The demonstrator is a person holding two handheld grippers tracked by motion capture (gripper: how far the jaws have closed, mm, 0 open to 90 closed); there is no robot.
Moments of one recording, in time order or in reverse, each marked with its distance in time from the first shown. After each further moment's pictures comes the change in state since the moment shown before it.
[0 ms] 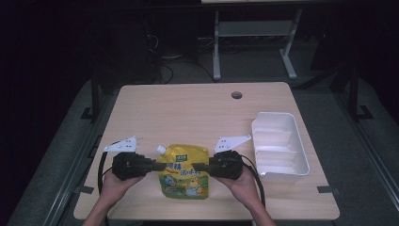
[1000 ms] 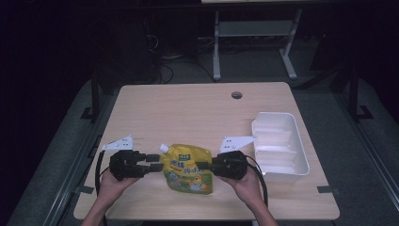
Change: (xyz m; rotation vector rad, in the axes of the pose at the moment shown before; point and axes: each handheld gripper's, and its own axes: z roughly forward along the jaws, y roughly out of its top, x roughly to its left) left arm 0.012 -0.009 -0.005 0.001 0.072 -0.046; right arm 0.003 0.001 -0.014 -0.031 -0.017 -0.017
